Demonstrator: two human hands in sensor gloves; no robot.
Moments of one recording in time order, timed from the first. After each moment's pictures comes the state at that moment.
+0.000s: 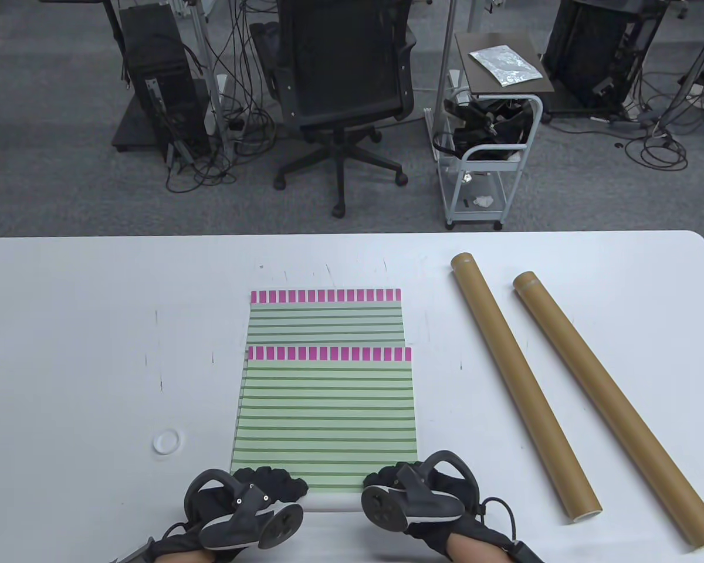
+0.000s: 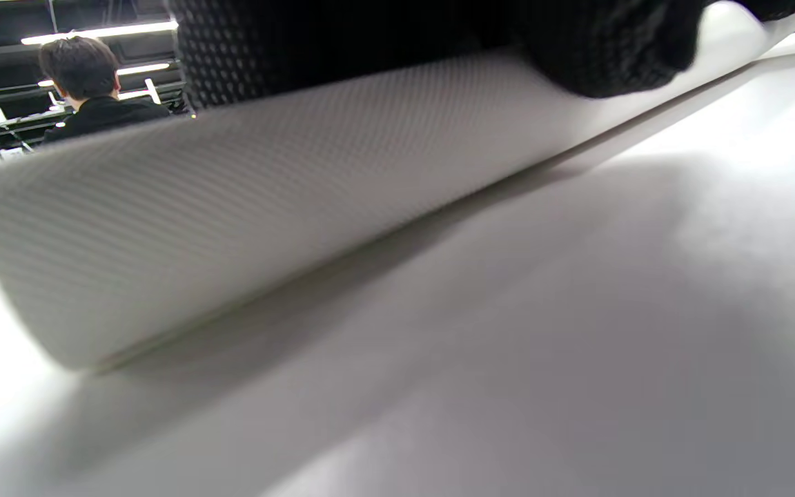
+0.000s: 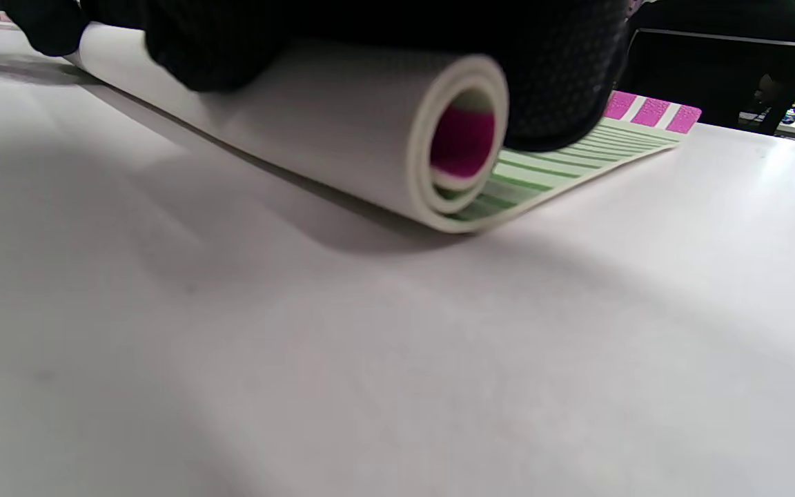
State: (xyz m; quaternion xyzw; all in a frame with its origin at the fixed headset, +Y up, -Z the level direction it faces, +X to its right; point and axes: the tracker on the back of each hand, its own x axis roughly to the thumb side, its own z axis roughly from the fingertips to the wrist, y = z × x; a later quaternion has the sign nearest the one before) left_hand -0.163 -0.757 -0.232 0.00 -0.29 -0.12 0.95; right_hand 0.055 -0.759 -0.248 -0.34 -0.05 -0.94 0.06
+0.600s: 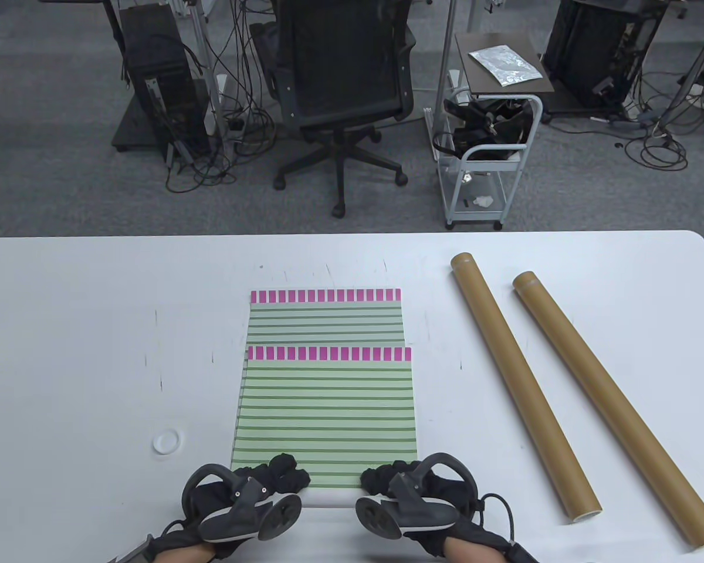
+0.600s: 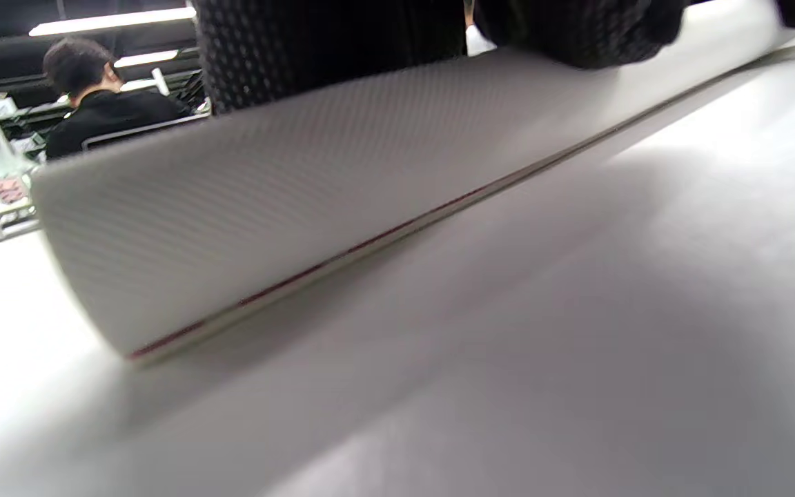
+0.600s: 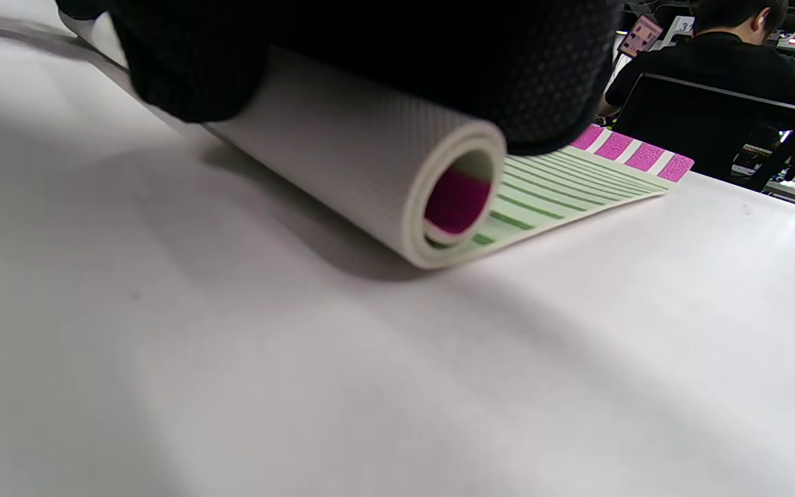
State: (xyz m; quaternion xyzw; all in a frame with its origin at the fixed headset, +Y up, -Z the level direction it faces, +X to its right) left_hand -0.165 -0.759 -0.234 0.00 -0.29 -0.14 0.95; right_hand 0.046 -0.757 -0.244 -0.36 -0.02 -0.93 0.11
